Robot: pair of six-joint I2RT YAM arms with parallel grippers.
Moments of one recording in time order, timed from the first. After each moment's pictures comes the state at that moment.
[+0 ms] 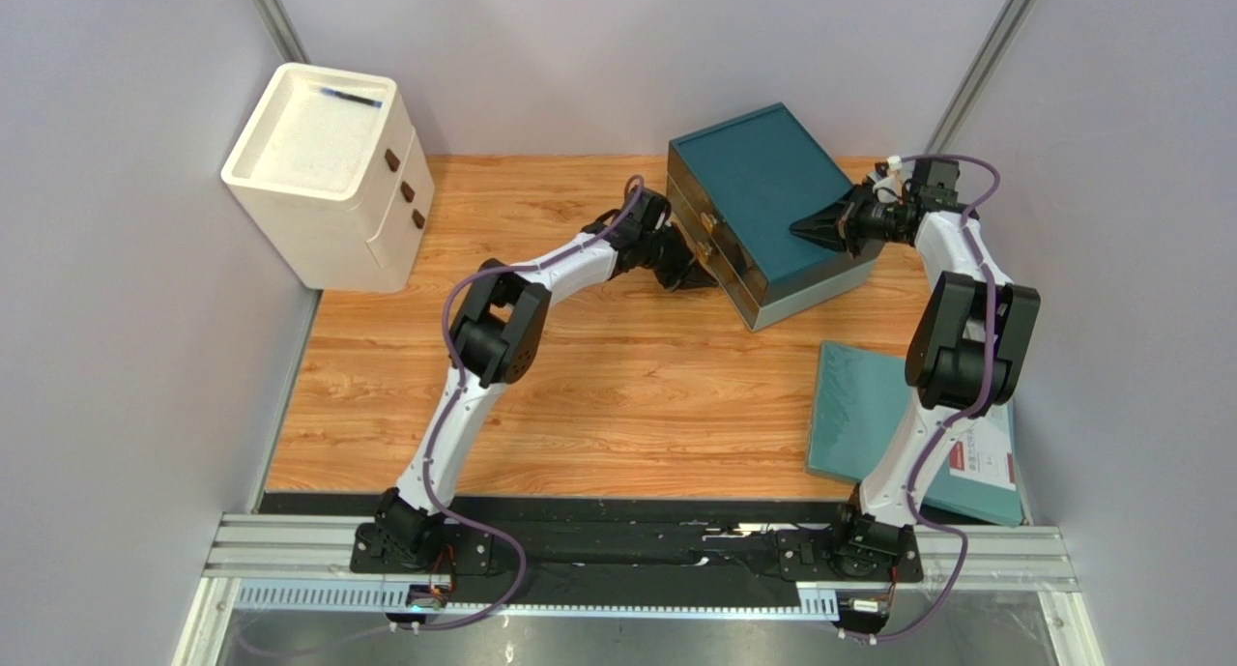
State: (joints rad) left arm -0.61 2.52 2.06 -0.25 0.54 -1.23; right arm -0.25 2.00 1.55 -0.52 -1.00 0.62
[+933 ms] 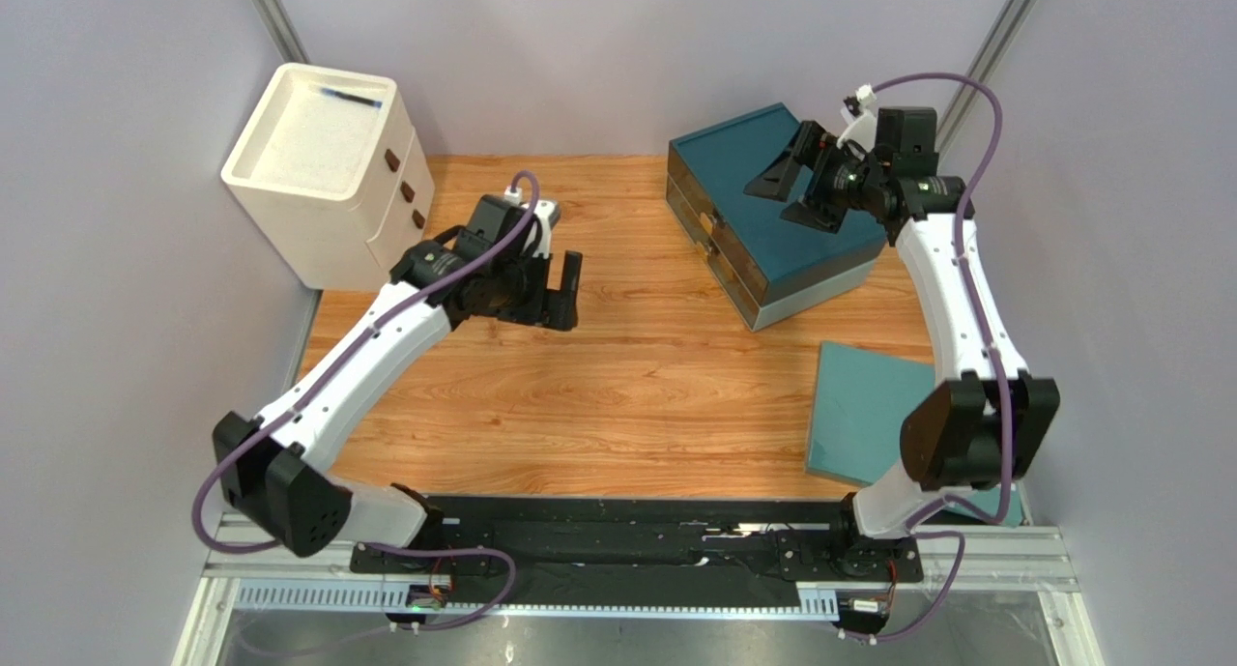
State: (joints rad) left arm -0.55 1.37 1.36 -0.90 0.02 -0.31; right arm 0.01 1.61 1.64 -0.67 -0.61 0.52
